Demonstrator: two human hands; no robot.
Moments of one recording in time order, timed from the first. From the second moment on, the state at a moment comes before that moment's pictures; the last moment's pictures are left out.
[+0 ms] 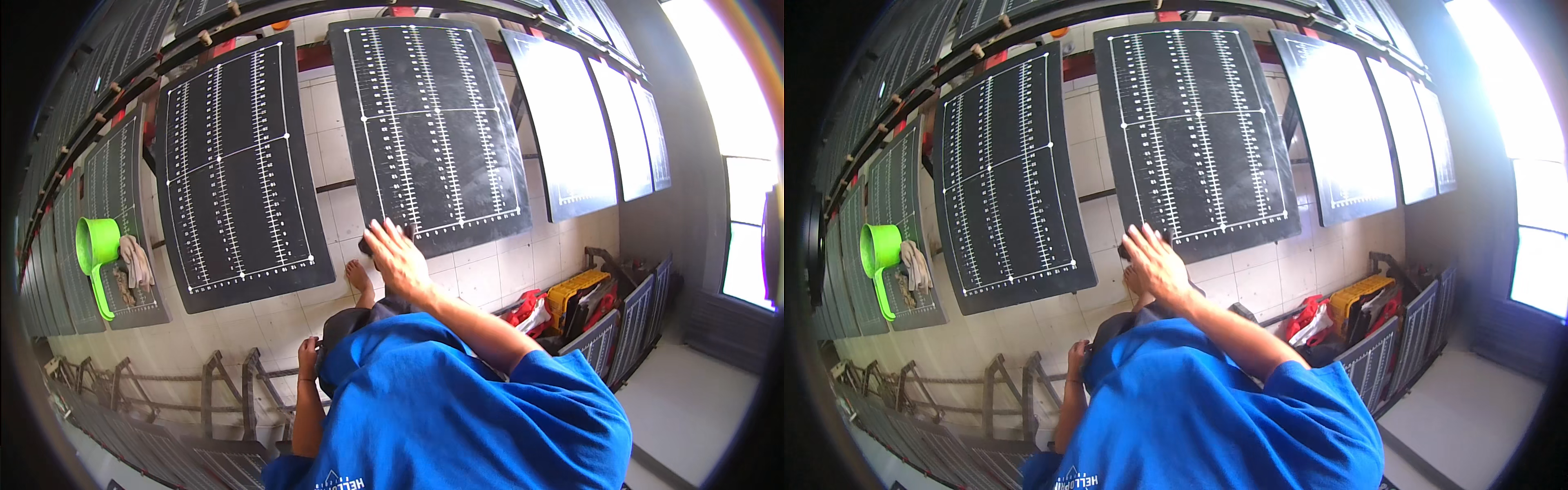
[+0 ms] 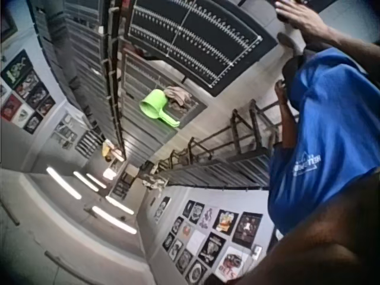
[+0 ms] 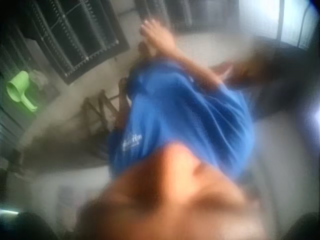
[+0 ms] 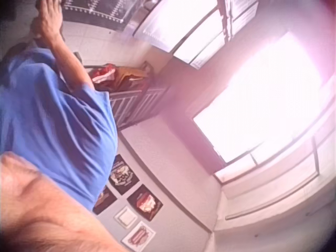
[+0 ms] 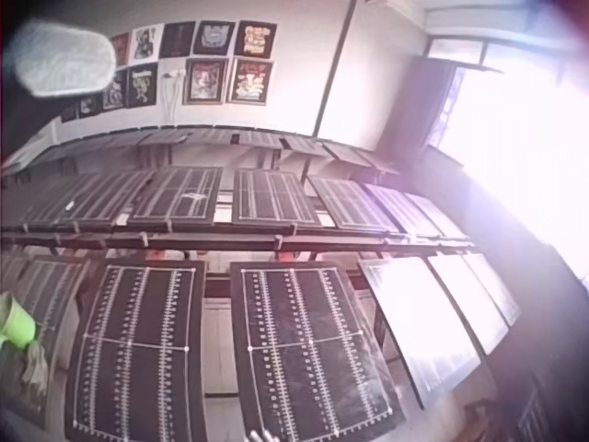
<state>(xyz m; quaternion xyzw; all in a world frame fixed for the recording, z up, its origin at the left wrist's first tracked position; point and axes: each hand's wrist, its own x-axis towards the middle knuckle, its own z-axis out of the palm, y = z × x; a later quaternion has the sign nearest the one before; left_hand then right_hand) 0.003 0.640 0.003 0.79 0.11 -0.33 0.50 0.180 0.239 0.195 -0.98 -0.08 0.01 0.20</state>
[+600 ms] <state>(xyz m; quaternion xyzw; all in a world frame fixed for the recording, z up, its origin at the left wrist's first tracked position) -0.008 0.564 0.046 0.59 0.48 -0.38 0.53 0.198 0.199 0.213 -0.95 -0.18 0.08 0.26</state>
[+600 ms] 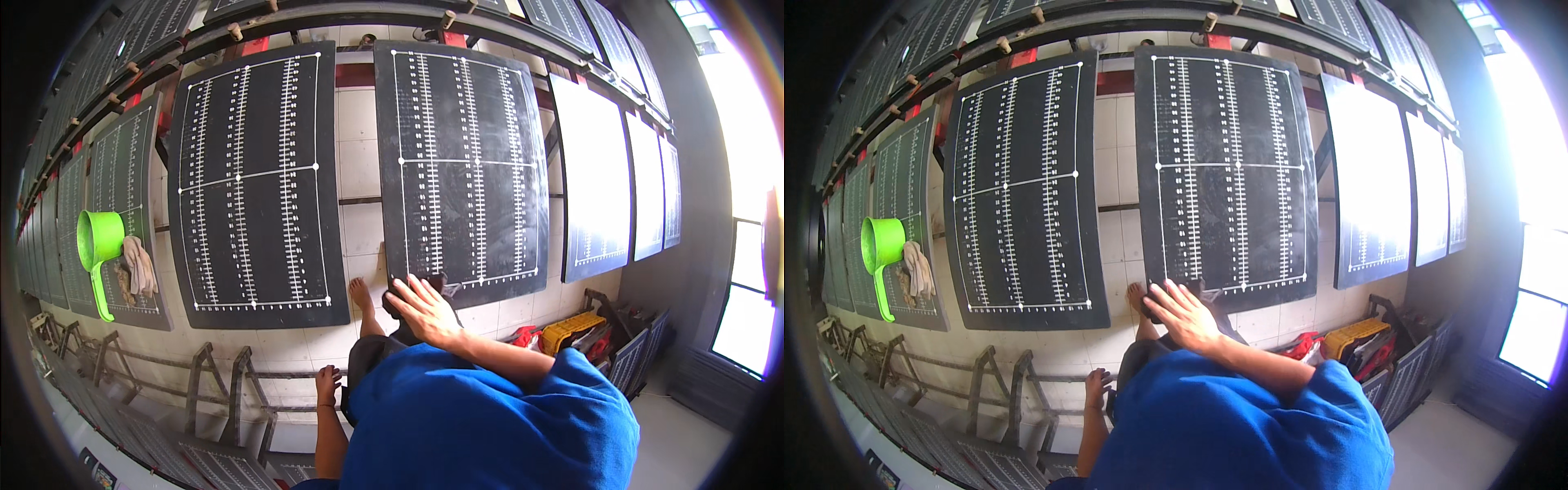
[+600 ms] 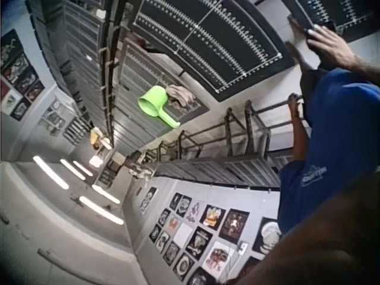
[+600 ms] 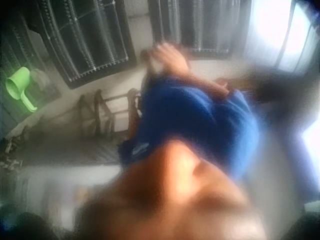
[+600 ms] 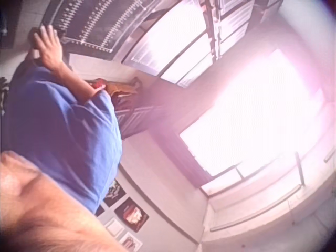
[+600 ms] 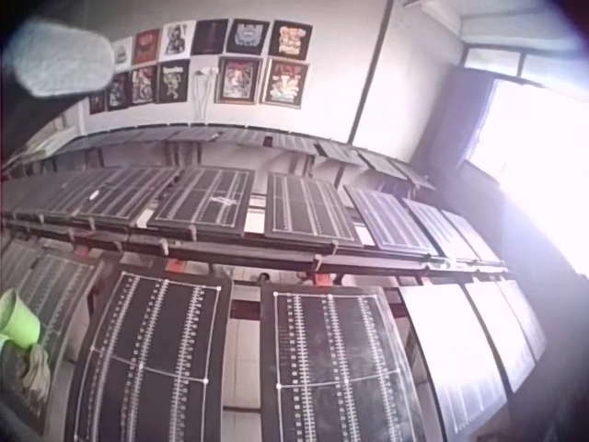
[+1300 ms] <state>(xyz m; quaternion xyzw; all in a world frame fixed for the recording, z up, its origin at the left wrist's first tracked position) 0.023 0.499 0.059 0.61 0.44 -0.35 0.56 0.440 0.170 0.192 -0.97 -0.19 -0.08 0.09</state>
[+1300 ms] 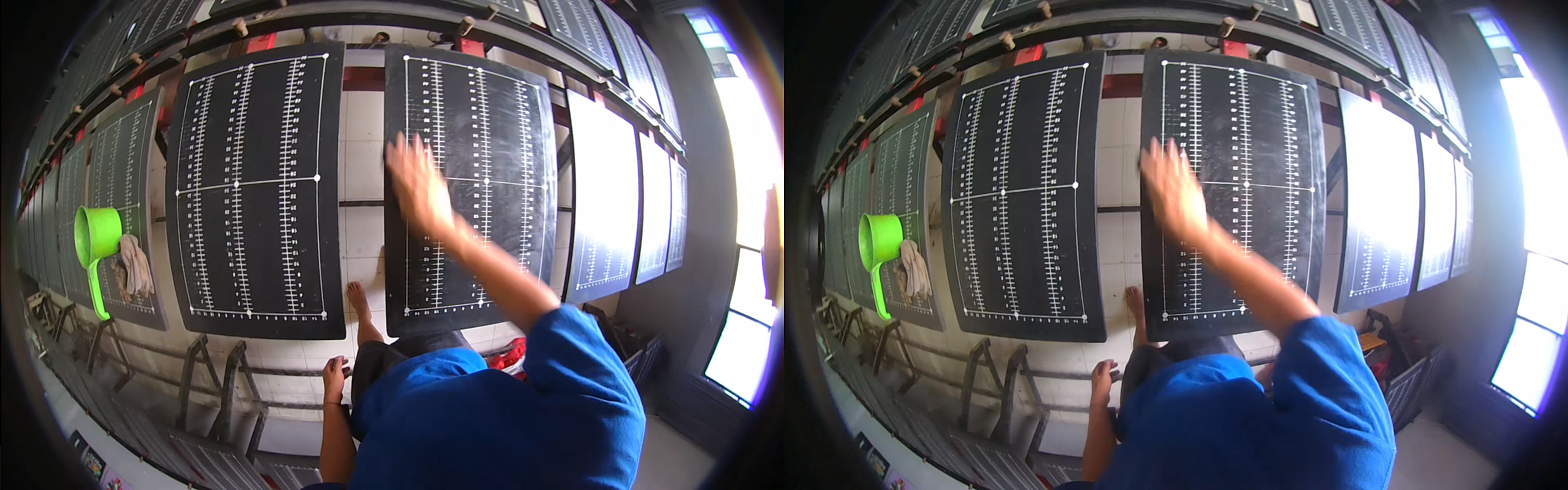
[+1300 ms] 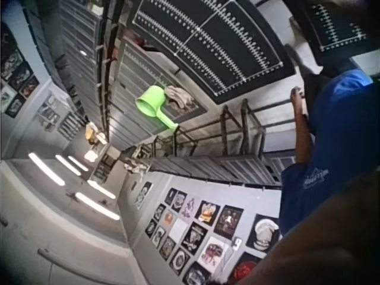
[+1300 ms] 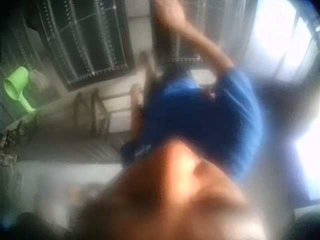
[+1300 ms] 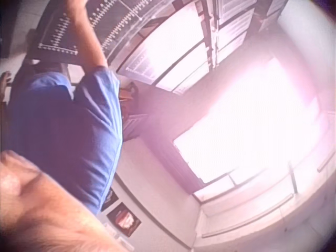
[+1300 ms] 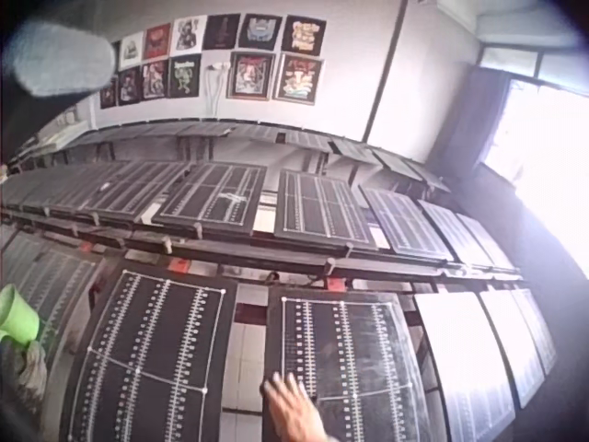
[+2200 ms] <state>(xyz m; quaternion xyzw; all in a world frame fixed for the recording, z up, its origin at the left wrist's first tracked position) 0.058 0.498 0.029 0.59 0.41 -0.38 0.58 0.142 0.092 0.208 -0.98 -0.05 0.11 0.16</state>
